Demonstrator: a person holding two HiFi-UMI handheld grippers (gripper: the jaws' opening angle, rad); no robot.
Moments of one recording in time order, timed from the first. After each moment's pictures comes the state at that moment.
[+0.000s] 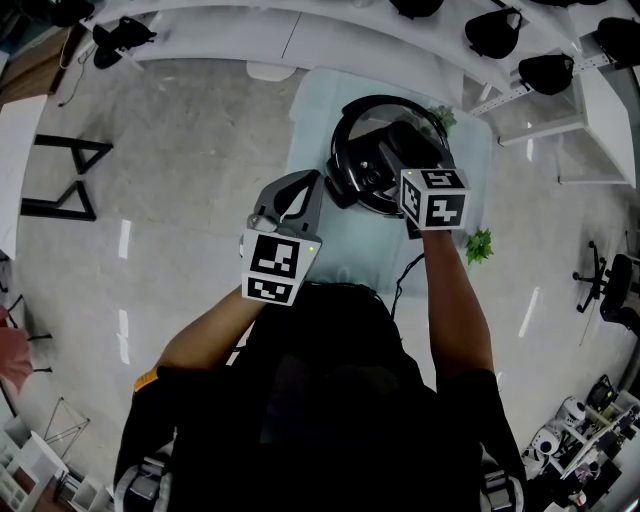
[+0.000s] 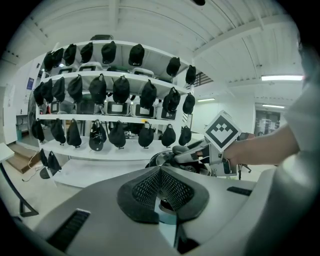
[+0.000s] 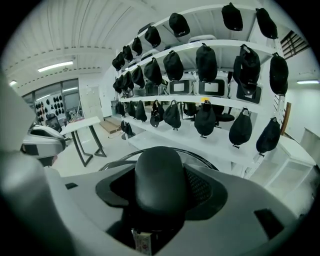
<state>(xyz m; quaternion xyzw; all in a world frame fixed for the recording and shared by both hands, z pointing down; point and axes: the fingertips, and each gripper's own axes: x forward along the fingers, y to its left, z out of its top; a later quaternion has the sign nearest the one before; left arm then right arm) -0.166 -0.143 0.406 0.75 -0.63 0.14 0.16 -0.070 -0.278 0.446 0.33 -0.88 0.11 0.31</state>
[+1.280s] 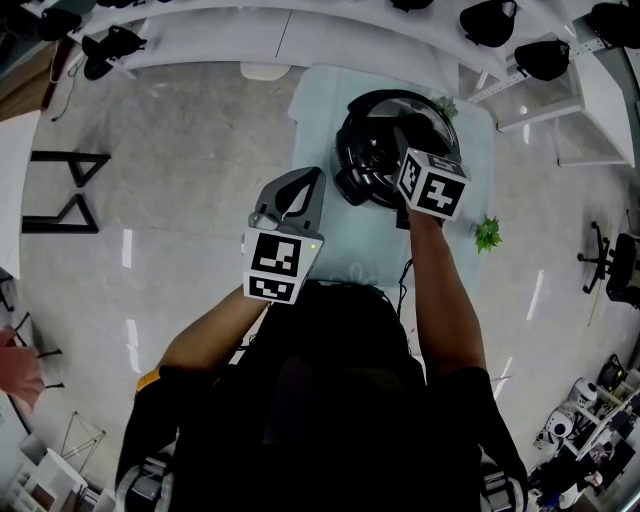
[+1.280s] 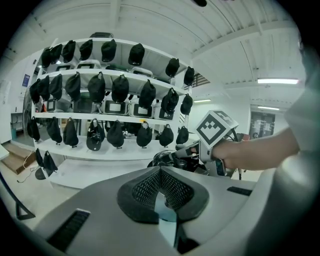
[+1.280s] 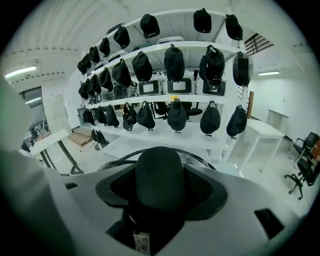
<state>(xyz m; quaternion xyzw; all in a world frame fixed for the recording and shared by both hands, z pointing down) -0.185 -0.138 0.408 0.76 -0.61 0.13 0.16 -0.056 -0.292 0.446 0.49 -0.80 0.18 0.28</state>
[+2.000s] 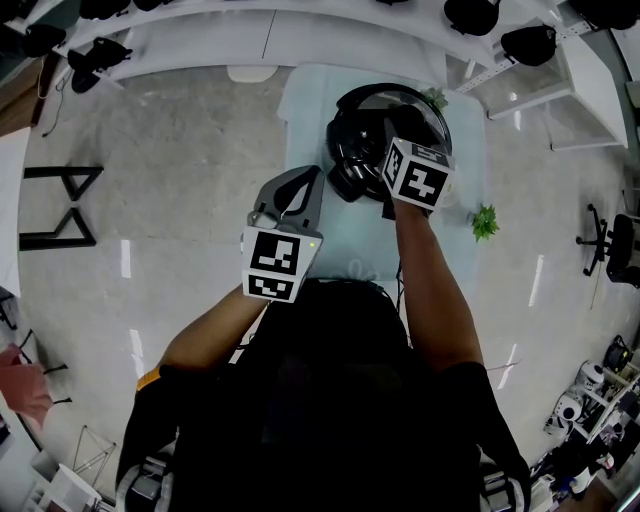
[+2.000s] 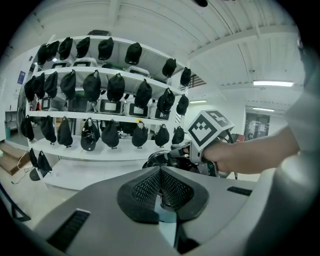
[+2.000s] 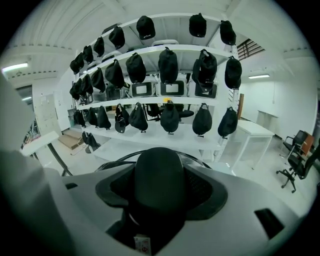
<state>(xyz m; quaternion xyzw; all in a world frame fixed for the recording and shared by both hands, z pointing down) -0.175 -0.141 0.408 0.78 -0.59 0.13 0.16 -0.054 -0.294 0.446 0.54 -0.78 0.17 0.27</state>
